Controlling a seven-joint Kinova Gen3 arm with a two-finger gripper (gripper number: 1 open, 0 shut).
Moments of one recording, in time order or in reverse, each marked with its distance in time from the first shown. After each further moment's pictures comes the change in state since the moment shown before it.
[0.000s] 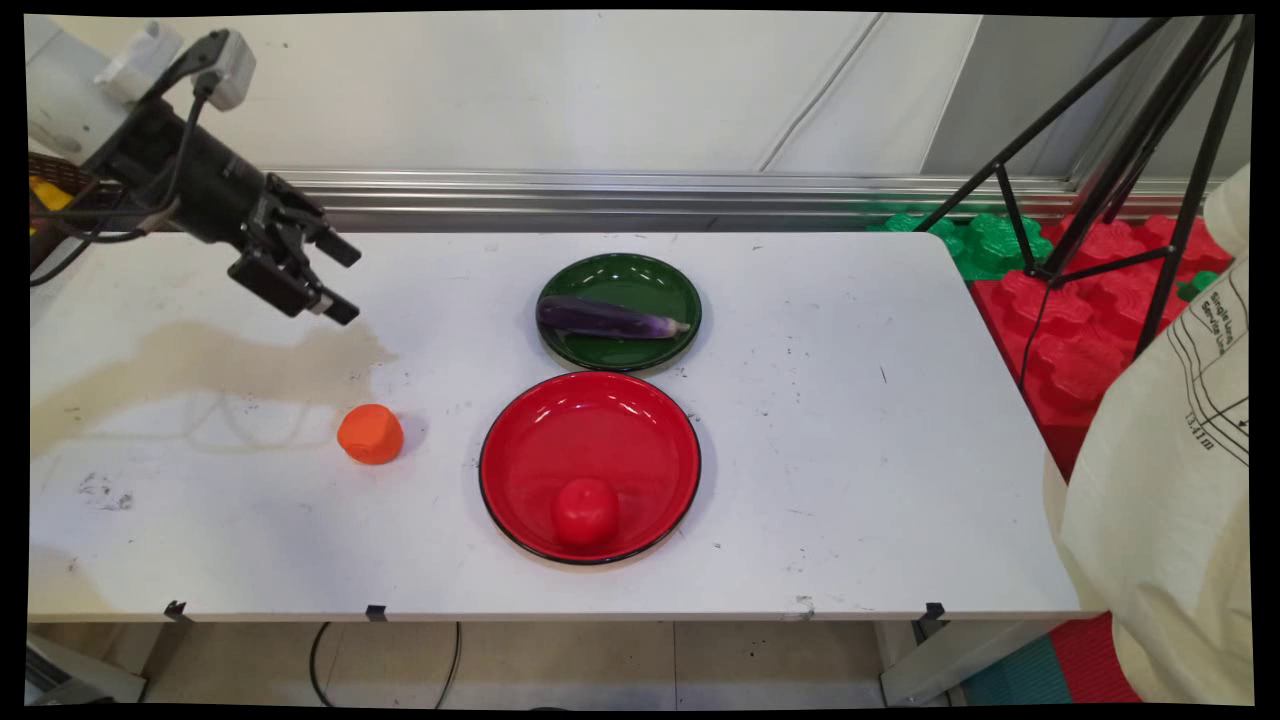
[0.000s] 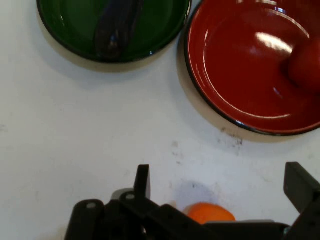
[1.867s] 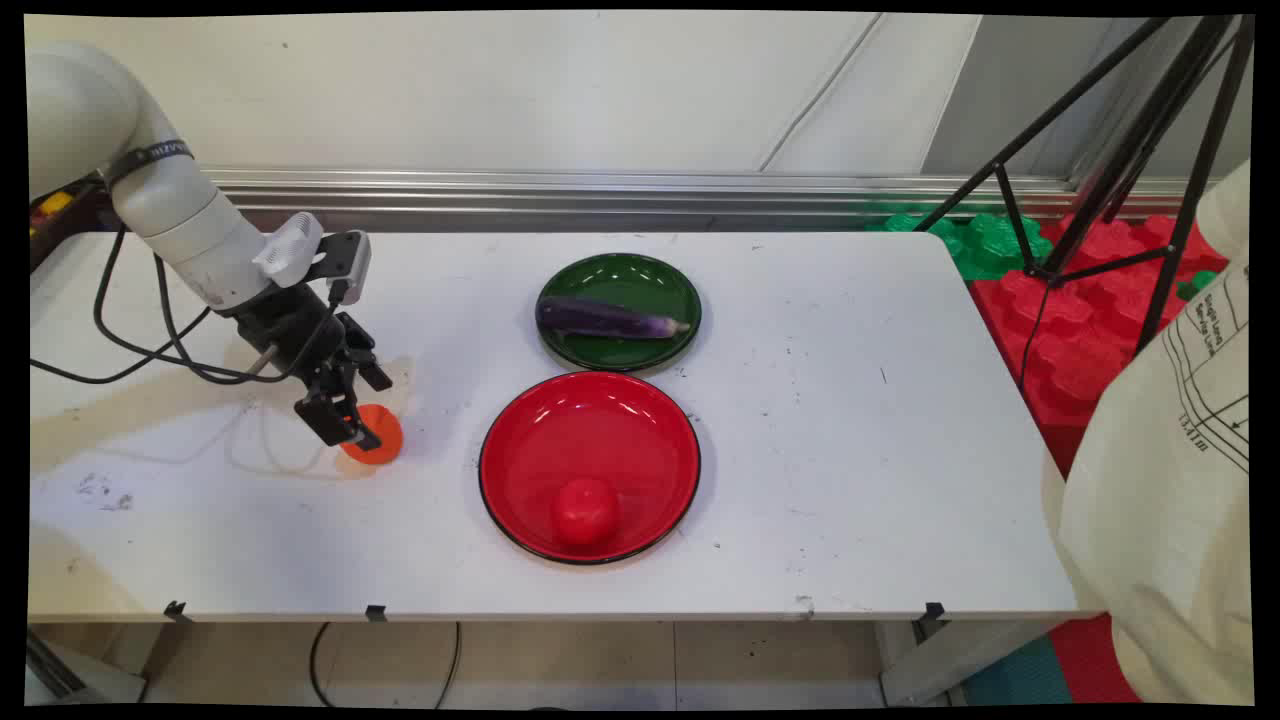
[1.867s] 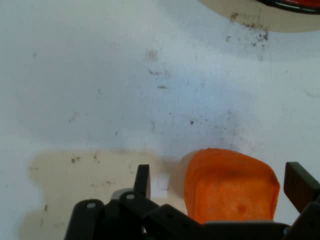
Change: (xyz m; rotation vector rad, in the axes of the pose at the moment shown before) arm -0.043 -0.007 0.142 -0.084 -0.271 0.109
